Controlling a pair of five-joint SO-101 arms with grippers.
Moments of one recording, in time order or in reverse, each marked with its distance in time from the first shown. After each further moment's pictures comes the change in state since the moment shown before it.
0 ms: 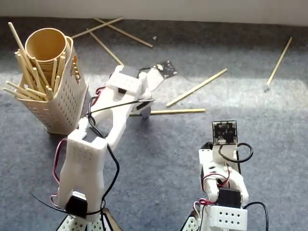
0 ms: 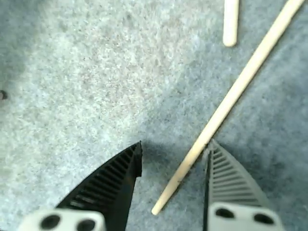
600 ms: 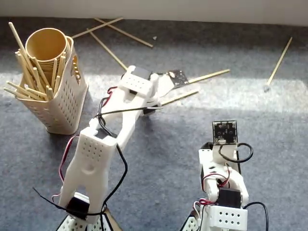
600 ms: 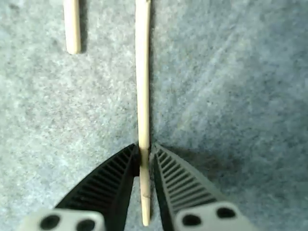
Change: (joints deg) left arm 0.9 9.2 -12.0 9.7 -4.0; right arm 0.0 0.0 0.0 0.0 0.0
